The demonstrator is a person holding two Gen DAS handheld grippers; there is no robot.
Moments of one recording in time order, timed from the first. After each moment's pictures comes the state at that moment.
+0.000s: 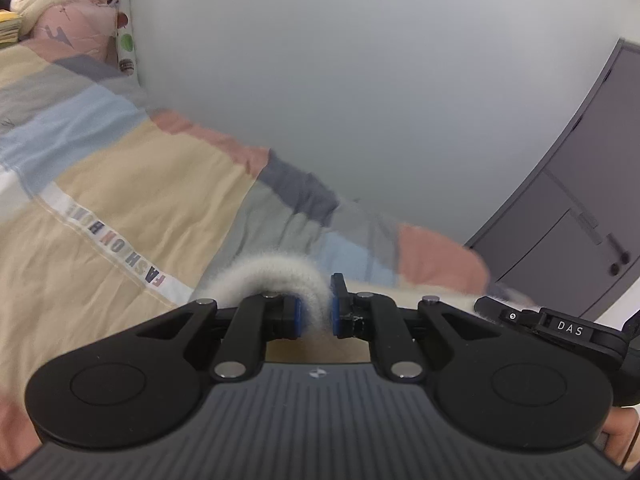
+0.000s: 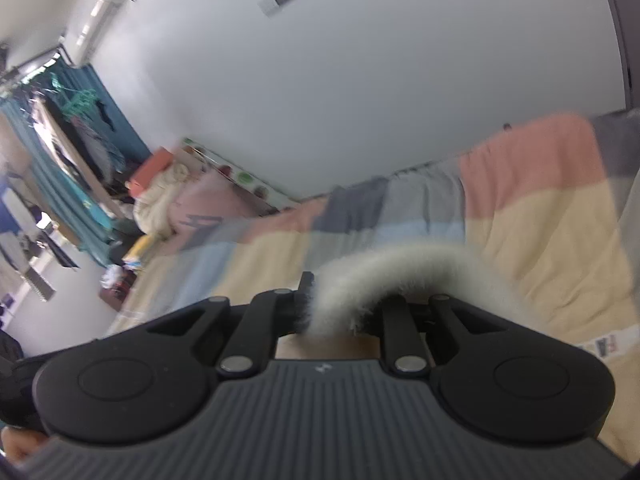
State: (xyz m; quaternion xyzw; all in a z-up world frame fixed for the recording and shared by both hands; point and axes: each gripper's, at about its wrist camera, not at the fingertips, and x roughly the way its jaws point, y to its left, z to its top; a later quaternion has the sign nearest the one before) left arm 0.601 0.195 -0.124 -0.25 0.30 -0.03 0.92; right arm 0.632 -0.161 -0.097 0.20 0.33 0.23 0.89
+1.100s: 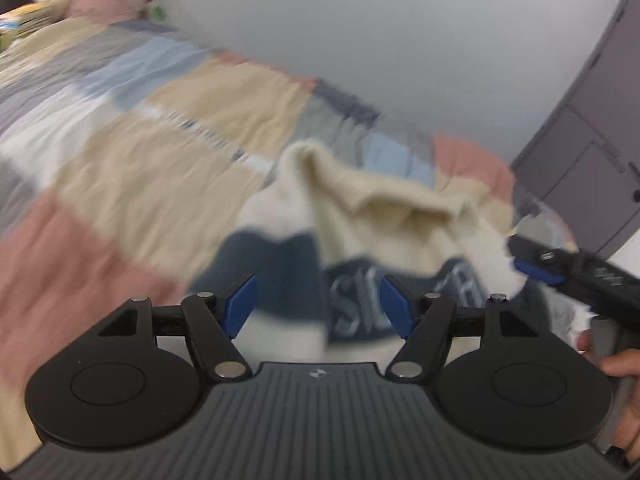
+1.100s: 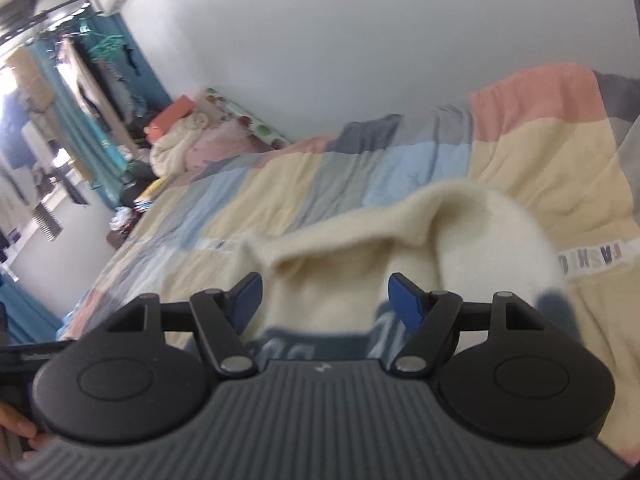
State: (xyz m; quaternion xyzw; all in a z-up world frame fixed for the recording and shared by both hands) left arm 0.428 0.191 -0.137 -0.20 0.38 0.00 0.90; right arm 0.489 -0.182 -0.095 0.14 0.34 0.29 0.88
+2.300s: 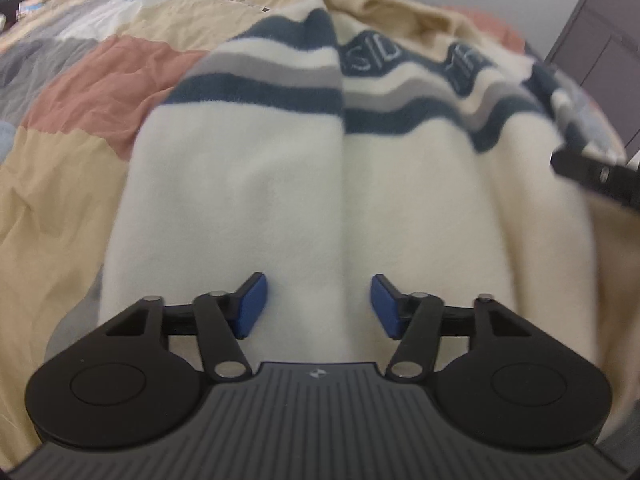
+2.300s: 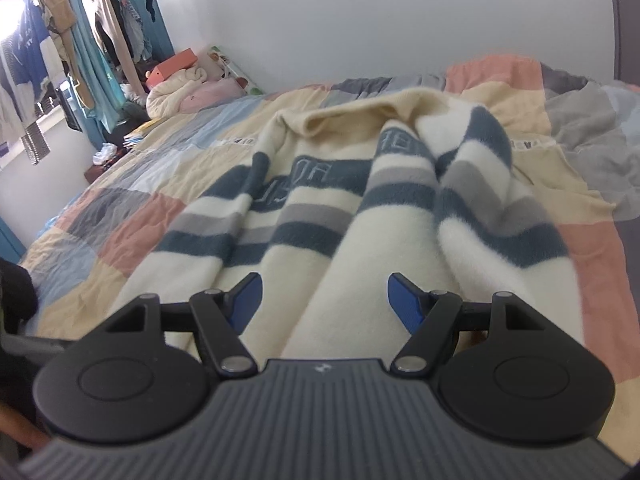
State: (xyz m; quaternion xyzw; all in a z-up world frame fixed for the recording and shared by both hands) left arm 0.261 0.108 -0.228 -0.10 0.47 0.04 0.88; right arm 0.303 -0.198 -0.135 0.04 0.33 0.25 0.91
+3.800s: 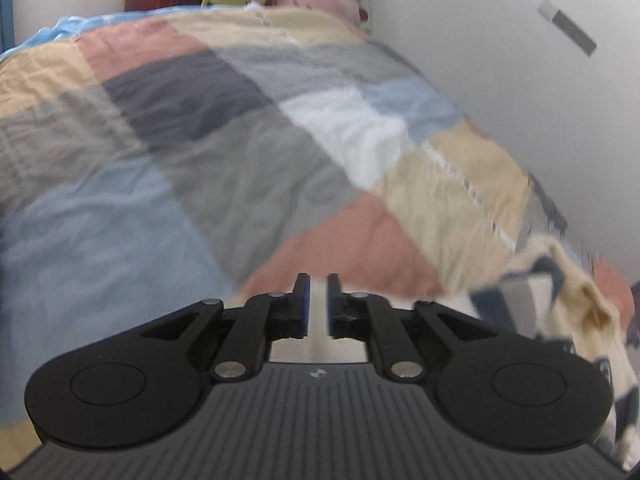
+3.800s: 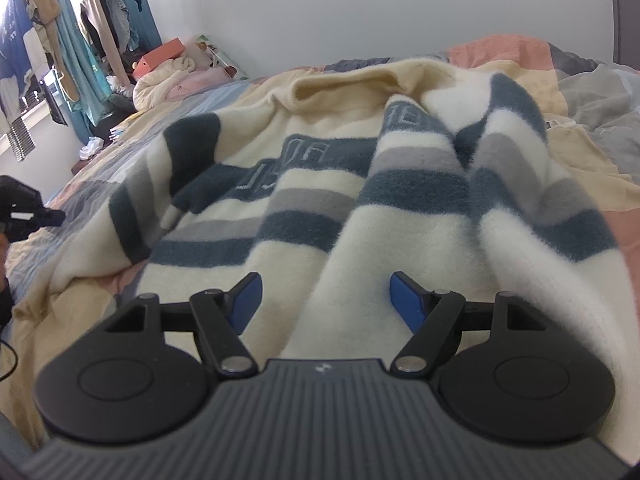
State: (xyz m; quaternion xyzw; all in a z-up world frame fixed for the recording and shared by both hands) left arm 0.305 0.391 -0.176 -0.30 0.35 0.24 0.86; right arm 0.335 -0.173 -0.169 0.05 0.36 0.24 0.90
